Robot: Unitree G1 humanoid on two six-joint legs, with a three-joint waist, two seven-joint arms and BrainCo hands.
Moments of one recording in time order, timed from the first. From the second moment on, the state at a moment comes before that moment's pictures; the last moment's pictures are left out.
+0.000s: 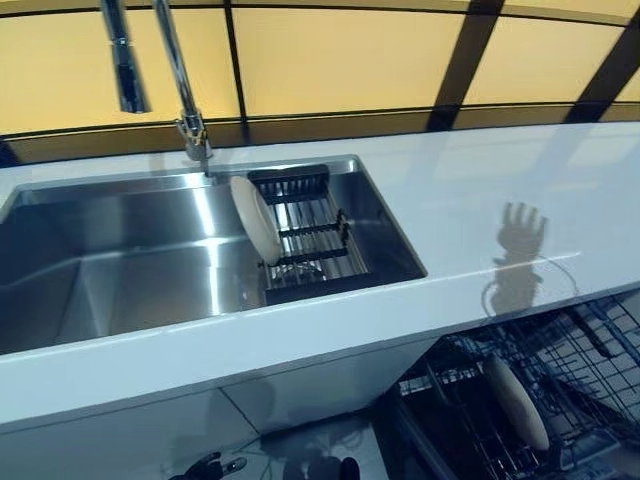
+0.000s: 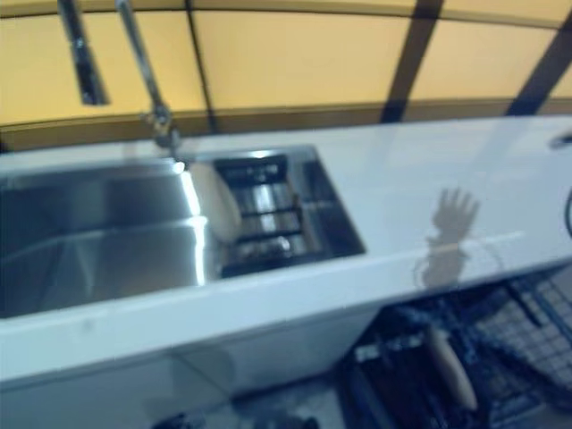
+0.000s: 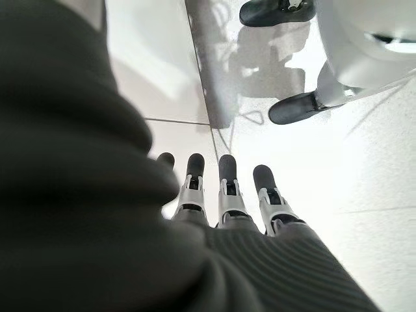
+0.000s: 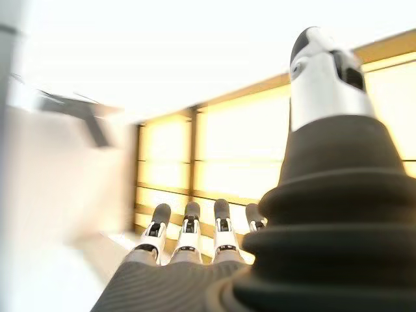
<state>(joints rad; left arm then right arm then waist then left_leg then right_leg) 0.00 0.34 -0.28 1.08 -0.31 0.00 -0.06 -1.17 -1.38 0.64 0.43 -0.21 0.36 0.22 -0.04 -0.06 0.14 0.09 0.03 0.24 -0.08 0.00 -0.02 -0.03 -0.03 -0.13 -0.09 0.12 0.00</state>
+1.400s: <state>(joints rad) -0.05 0.38 -0.32 1.01 -0.49 0.03 -0.13 -1.56 -1.11 1.03 0.29 -0.71 0.01 0.01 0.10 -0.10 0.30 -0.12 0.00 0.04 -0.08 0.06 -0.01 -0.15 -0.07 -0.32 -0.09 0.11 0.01</state>
